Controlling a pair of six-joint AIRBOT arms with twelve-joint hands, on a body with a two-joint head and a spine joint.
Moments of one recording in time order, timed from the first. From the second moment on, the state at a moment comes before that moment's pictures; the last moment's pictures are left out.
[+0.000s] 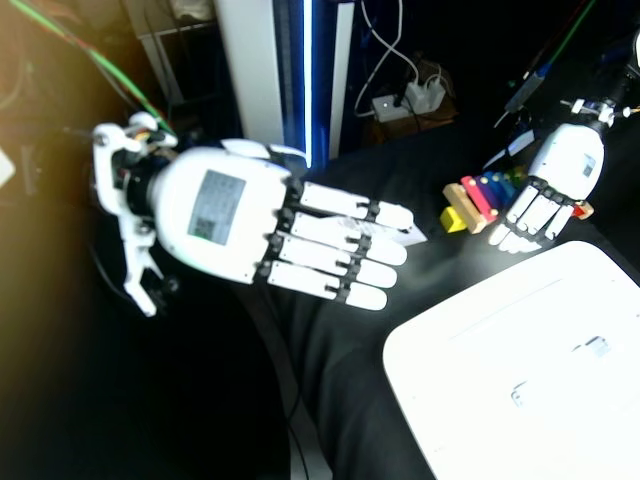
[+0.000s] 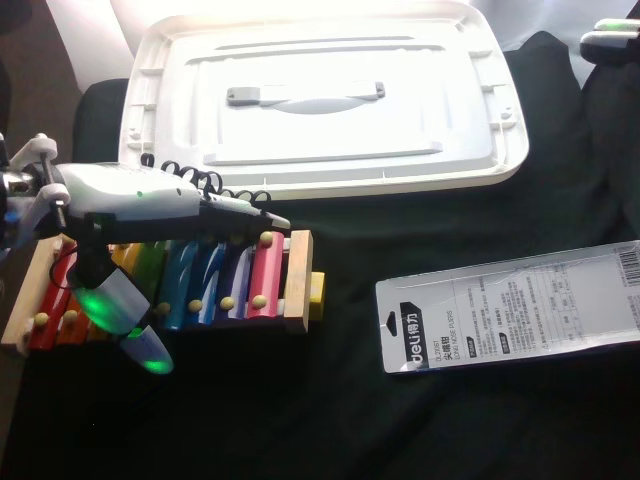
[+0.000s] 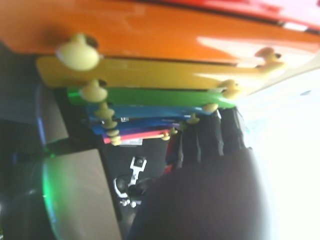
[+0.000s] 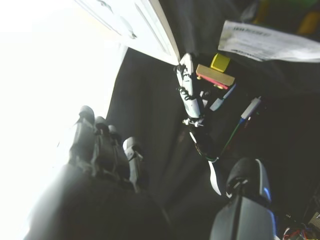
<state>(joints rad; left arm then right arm) 0.65 -1.01 1.28 1.32 -0.49 -0.23 -0.95 -0.77 1.30 -0.46 1.09 0.06</state>
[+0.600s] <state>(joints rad) 0.62 -0.96 1.25 1.27 -0.49 -0.13 -0.95 -0.77 1.30 -0.46 1.09 0.06</state>
